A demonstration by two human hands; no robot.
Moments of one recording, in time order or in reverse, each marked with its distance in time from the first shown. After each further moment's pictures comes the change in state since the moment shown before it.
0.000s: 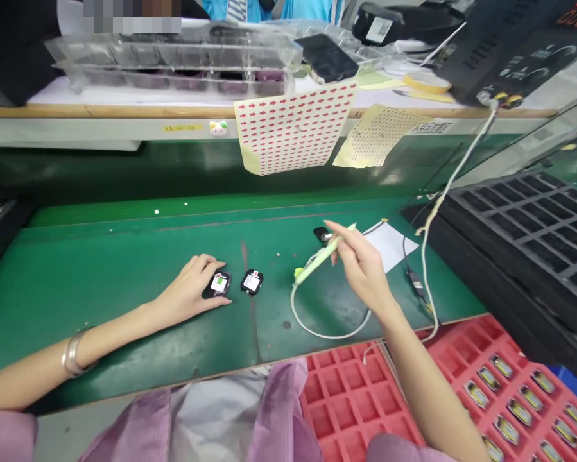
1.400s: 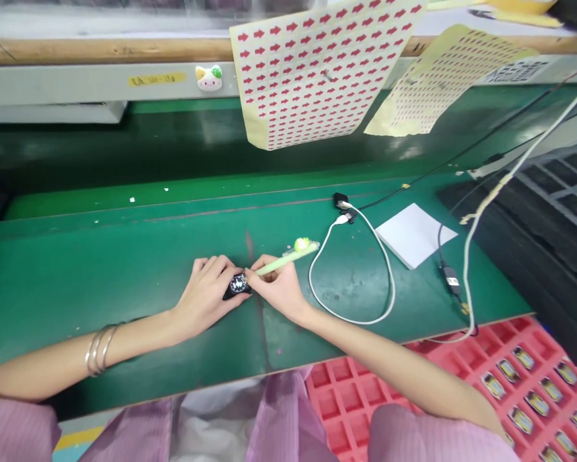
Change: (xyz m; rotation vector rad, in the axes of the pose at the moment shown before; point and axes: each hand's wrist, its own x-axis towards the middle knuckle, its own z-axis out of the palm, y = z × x) left_hand 0.017 0.017 0.023 0.124 0.036 -0.002; right_hand -0.021 -0.033 0.140 0.552 -0.194 0.472
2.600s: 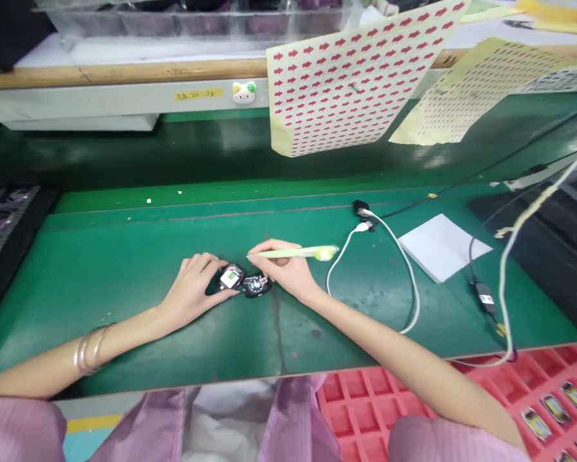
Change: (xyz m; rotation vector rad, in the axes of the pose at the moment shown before) left_hand -0.033 -0.037 -0.019 -0.023 0.056 -0.118; right_hand 0.029 -0.017 0.007 0.079 -0.166 -0.095
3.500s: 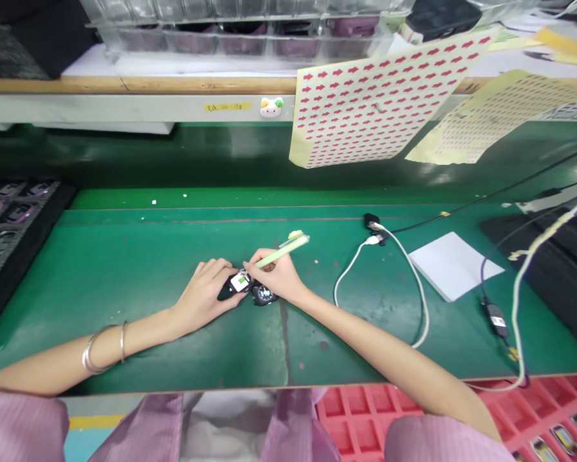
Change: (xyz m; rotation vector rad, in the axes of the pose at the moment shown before) left_hand 0.002 -0.002 0.006 -0.011 0.044 0.037; right_hand 0.020 0.018 0.025 -0.056 -0.139 0.005
